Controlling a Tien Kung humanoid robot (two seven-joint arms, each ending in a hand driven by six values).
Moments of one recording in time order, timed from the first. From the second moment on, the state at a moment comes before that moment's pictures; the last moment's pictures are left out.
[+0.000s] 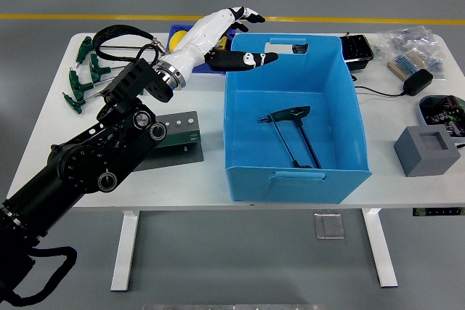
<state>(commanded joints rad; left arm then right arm) -0.70 0.03 -0.99 -1.15 1.68 0.13 0.04 0.10 -0.18 0.74 0.18 -0.74 -0.17 -0.08</state>
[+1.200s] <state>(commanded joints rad) -0.10 0.10 -1.56 -1.45 1.33 0.06 -0.05 0.08 -0.15 0.71 0.18 -0.68 -0.17 -0.08</state>
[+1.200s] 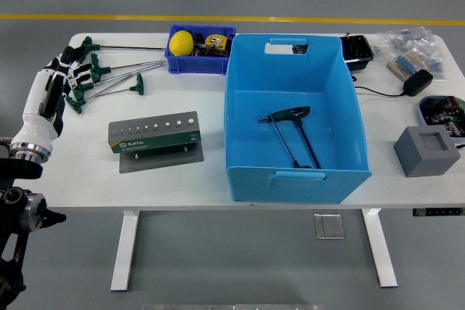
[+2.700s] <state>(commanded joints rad) -0.09 0.06 -1.62 -1.37 1.15 0.08 -0.09 0.07 -0.16 0.70 0.18 -0.68 -0.17 -0.07</state>
